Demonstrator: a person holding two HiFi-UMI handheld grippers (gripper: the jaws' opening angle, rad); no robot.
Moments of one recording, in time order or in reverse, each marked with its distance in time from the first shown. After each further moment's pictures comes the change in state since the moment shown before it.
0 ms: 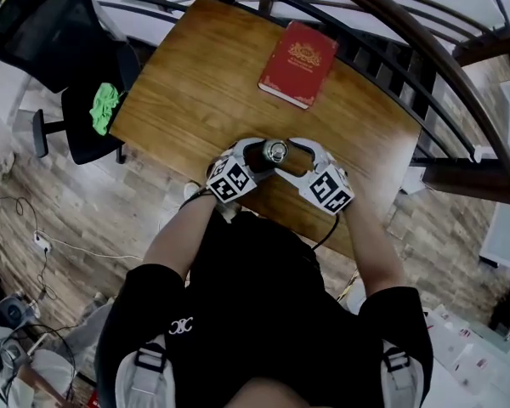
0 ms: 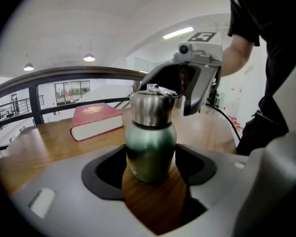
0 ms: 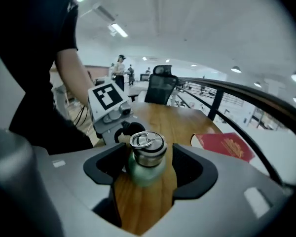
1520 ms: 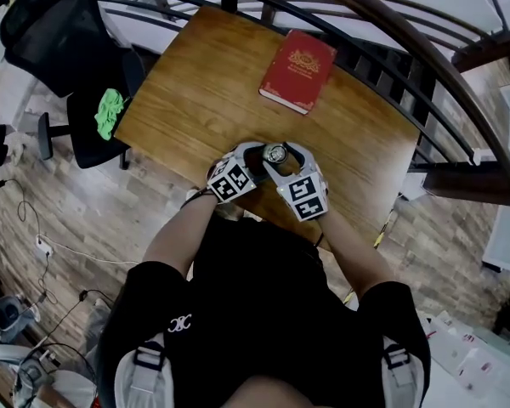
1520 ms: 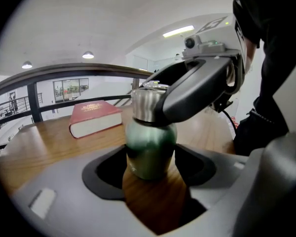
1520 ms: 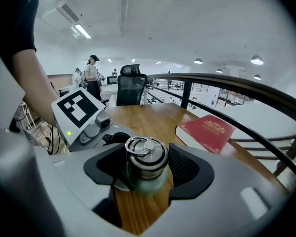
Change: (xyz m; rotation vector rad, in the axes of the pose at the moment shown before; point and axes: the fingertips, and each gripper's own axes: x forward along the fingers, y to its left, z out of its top) left arm -0.001 0.001 -0.008 -0.007 0.037 -0.019; right arm 0.018 -0.011 0.009 0.293 0.009 -0.306
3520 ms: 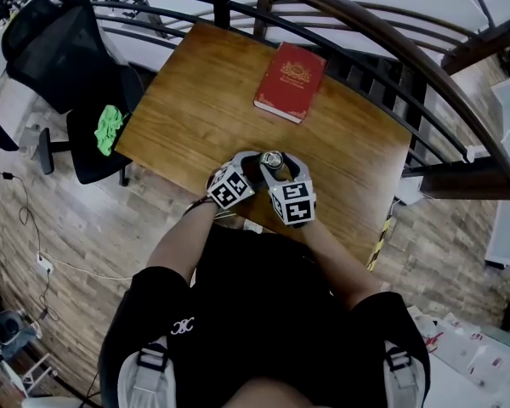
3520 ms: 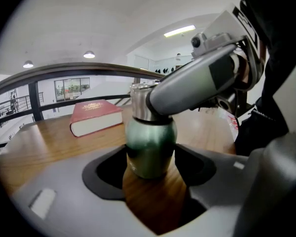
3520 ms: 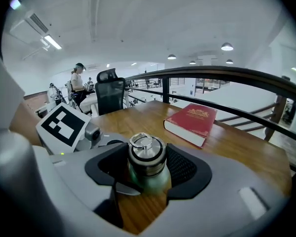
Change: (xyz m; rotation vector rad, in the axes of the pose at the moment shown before) left arm 0.002 0.002 -0.001 -0.005 -0.011 0.009; right arm -0.002 -0.008 -0.005 0.263 -0.002 -0.170
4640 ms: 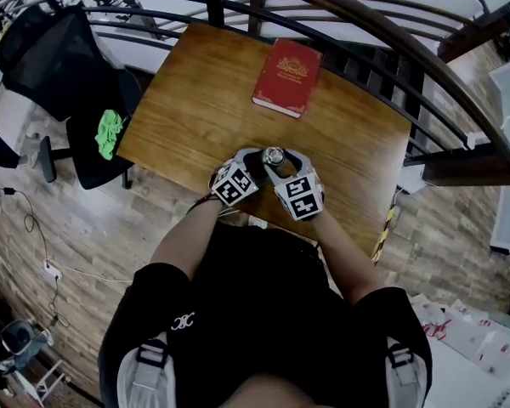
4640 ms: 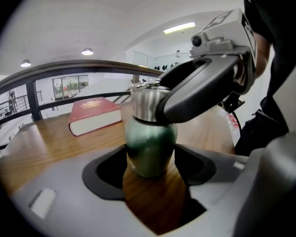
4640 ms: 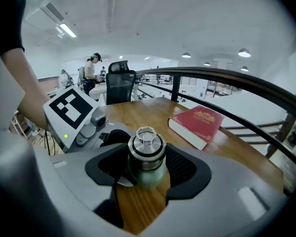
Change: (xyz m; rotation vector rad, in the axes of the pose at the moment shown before) left arm -0.001 -0.001 0.001 0.002 0.045 -0.014; right arm -0.002 0.001 -0.006 -0.151 0.054 0.058
